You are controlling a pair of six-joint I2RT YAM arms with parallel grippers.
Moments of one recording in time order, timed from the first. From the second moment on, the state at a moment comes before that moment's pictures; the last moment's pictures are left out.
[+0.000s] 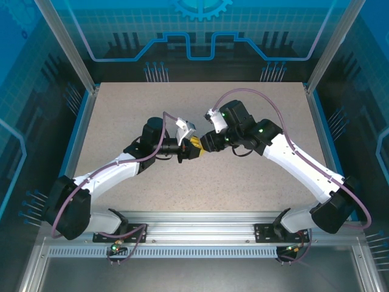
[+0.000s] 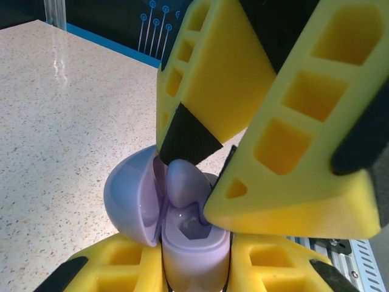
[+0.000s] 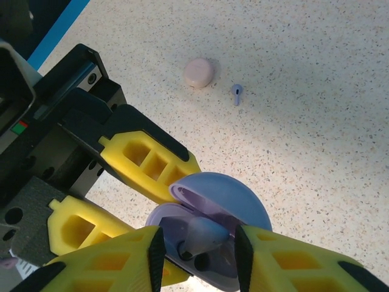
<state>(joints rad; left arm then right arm) -0.52 1.34 0.82 0.16 0.78 -0.04 0.70 1.40 1.39 -0.82 -0.22 0.25</state>
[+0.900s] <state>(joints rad) -0.53 1.35 0.82 0.18 0.66 -0.05 0.69 1.43 1.39 -0.75 -0.20 0.40</state>
